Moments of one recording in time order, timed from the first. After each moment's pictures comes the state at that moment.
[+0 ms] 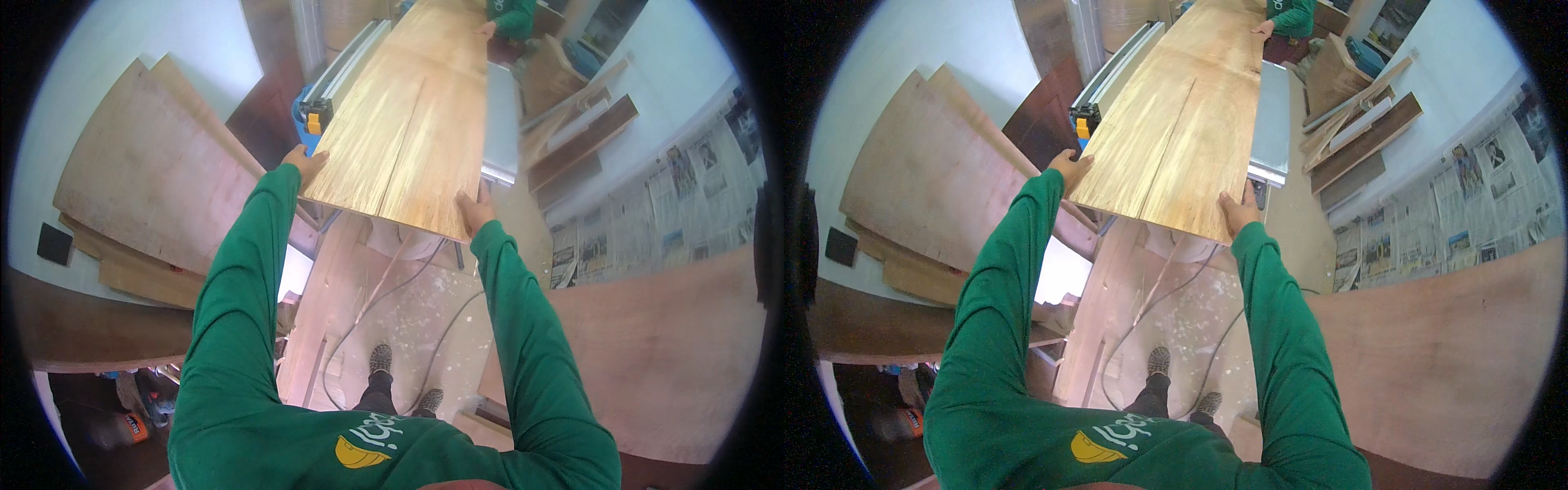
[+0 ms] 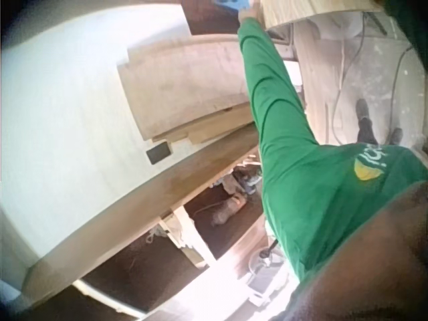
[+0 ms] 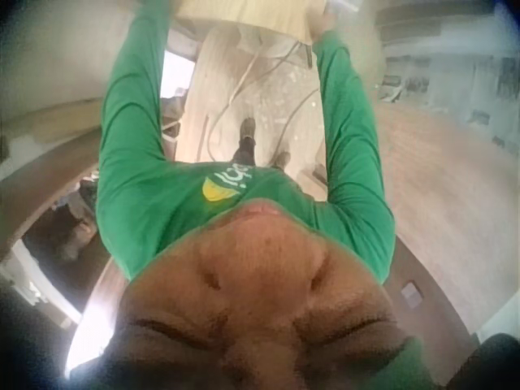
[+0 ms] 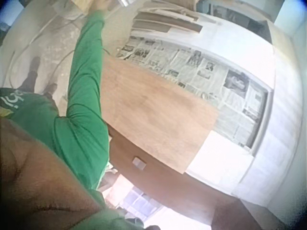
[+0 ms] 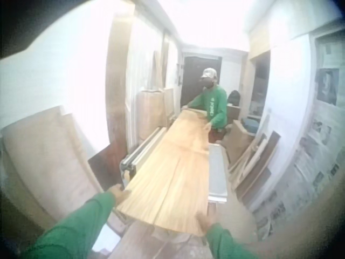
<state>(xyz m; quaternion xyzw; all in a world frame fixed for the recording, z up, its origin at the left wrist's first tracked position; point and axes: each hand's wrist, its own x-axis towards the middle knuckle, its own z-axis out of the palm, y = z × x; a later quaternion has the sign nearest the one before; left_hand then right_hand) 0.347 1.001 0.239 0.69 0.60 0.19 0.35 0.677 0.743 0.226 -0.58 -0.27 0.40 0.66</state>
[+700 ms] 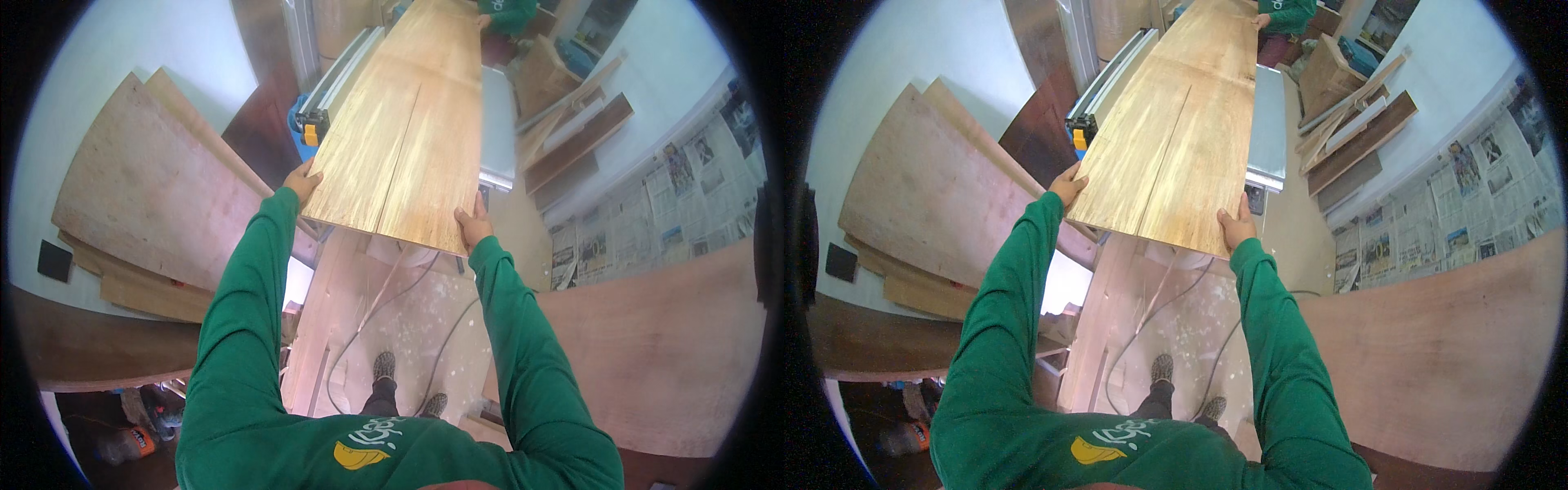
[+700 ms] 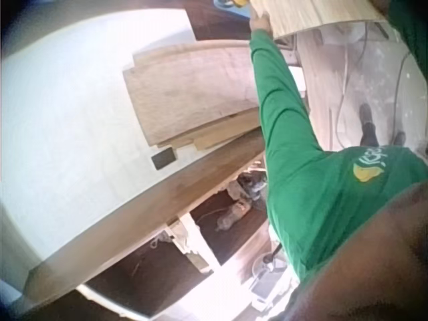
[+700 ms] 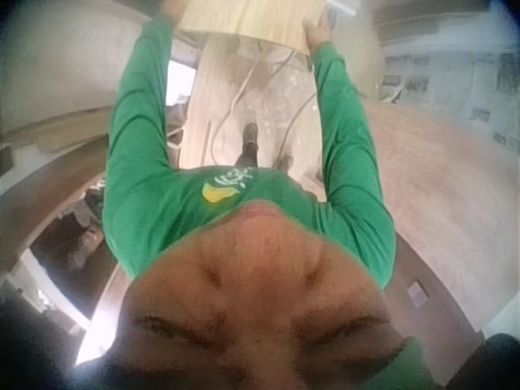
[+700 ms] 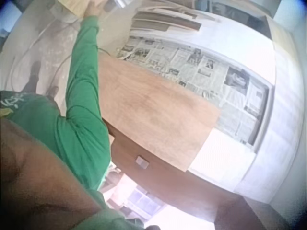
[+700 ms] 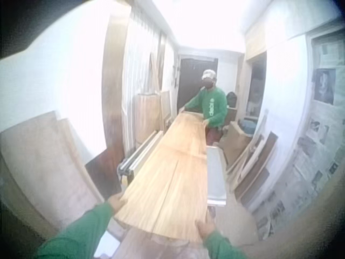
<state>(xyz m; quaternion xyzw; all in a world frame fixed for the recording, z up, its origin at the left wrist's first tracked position) 0.338 1.000 0.208 0.65 0.44 0.28 0.55 0.662 0.734 0.223 -0.57 -0.22 0.40 0.68</state>
